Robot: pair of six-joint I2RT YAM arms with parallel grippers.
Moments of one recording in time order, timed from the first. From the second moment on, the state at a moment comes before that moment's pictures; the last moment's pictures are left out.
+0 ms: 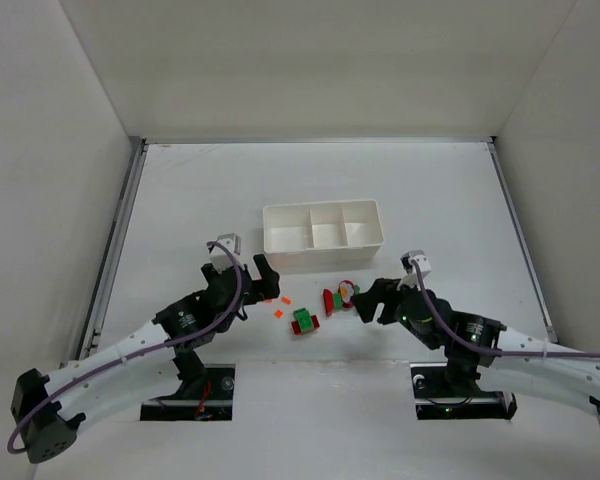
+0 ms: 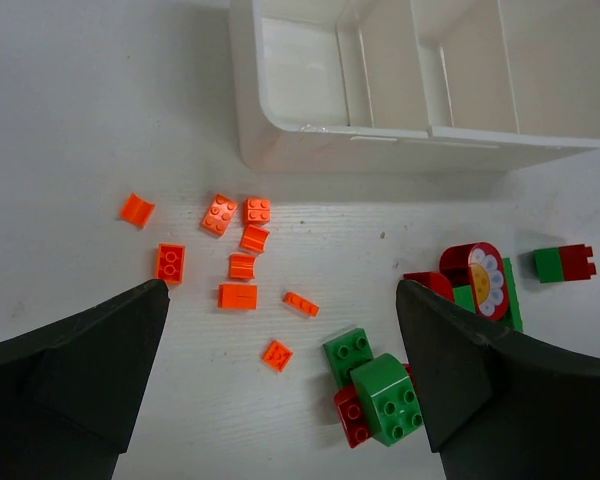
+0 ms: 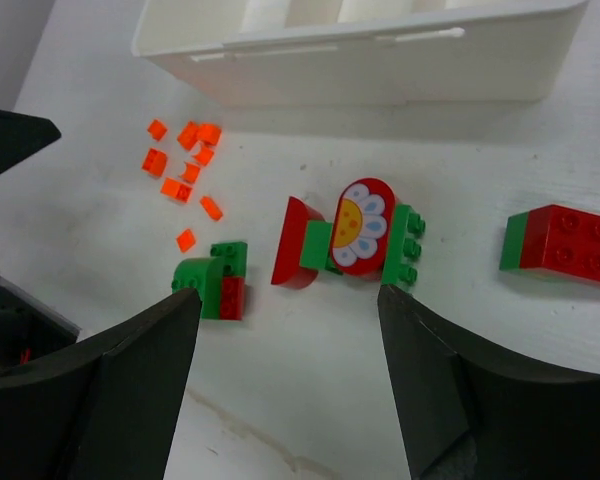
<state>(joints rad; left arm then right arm) -0.93 0.69 0.48 -0.37 -0.56 -0.79 1.15 0.61 0.41 -0.22 0.53 0.75</state>
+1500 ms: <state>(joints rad) -0.90 0.57 0.39 -0.45 -0.45 -0.82 1.43 1.54 0.82 -0.05 0.62 0.66</state>
